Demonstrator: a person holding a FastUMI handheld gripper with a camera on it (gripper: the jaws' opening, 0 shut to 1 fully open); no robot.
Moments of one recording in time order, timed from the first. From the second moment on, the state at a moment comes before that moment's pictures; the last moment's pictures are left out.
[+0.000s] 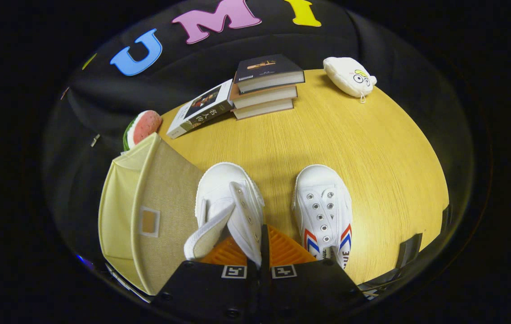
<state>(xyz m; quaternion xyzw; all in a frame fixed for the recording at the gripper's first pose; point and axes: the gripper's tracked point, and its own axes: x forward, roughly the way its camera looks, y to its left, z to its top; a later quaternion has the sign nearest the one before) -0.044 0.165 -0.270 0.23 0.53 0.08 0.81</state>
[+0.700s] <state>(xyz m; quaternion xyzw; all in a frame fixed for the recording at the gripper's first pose) -0.017 0.257 -0.135 0.29 0.55 0.08 0.78</state>
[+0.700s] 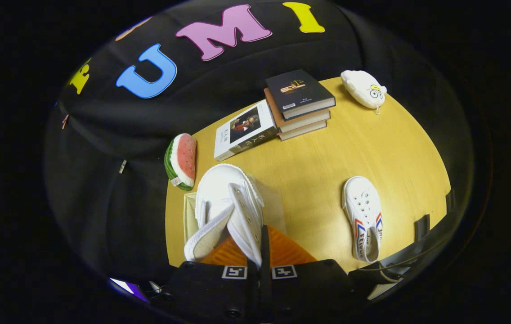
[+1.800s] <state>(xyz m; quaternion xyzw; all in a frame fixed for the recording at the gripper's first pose) -0.035 0.376 -0.217 0.29 0.65 0.00 0.71</state>
